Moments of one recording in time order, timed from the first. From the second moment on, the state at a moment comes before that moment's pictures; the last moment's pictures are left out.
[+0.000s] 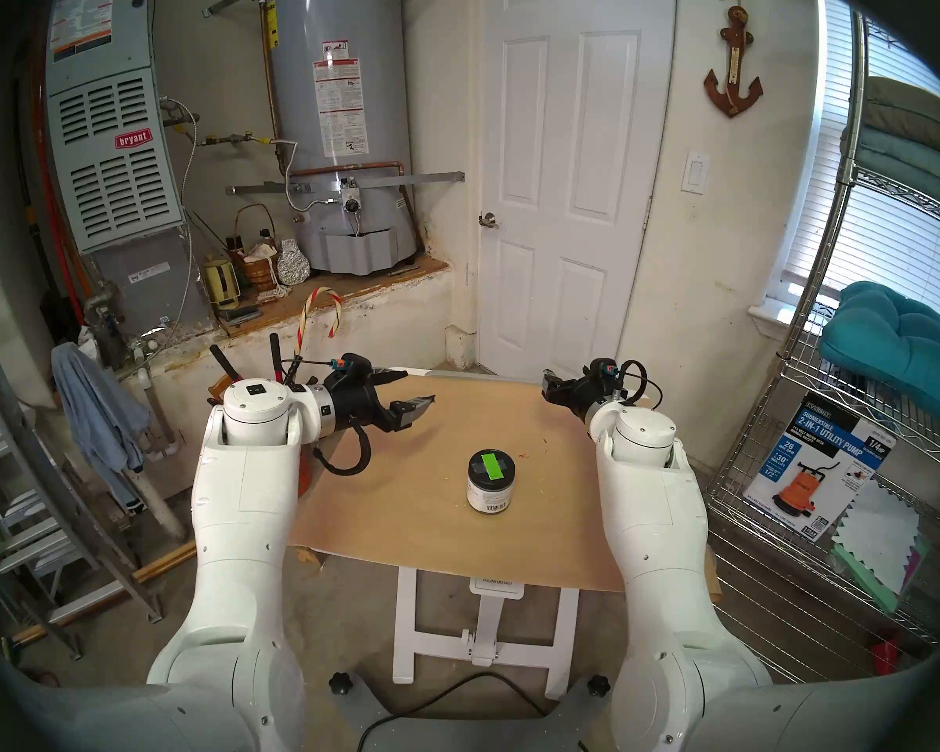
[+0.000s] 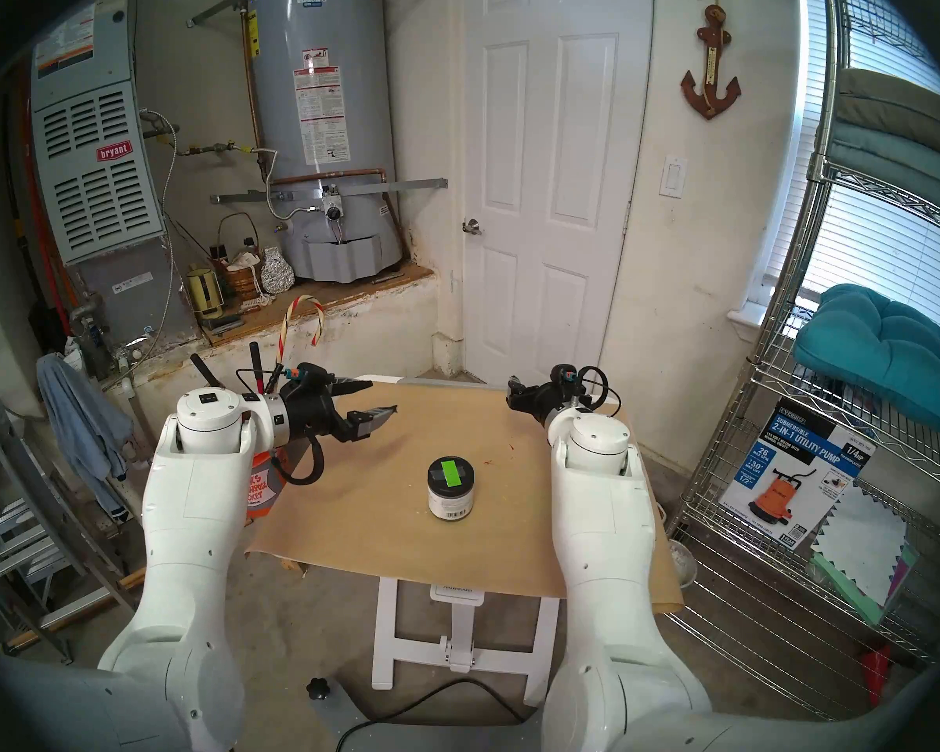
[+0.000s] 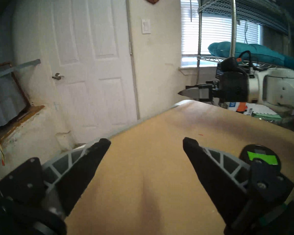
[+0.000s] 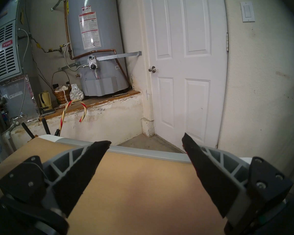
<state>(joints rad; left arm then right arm) 1.18 -1.51 -1.82 -1.36 0.32 0.26 -1.20 -1.14 -1.71 1.81 -1.20 -0.22 0.21 0.33</state>
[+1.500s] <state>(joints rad) 1.37 -1.42 -1.69 -1.54 0.33 0.25 -1.48 -1.14 -1.71 1.81 -1.20 -0.22 0.21 0.33</state>
